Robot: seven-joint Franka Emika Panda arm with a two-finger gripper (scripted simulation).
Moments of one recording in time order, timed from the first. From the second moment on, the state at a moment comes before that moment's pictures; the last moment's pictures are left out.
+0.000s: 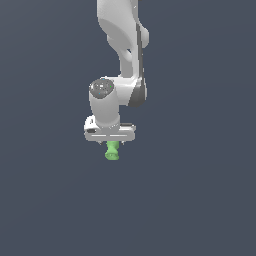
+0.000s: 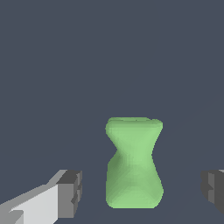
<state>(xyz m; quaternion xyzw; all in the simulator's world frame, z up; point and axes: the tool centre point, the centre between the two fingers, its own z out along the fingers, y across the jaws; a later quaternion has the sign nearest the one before) -0.010 -0.073 0.110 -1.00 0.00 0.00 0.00</state>
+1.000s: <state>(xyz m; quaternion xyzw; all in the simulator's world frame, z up) -0.012 -0.078 0.058 -1.00 0.00 0.00 0.00</state>
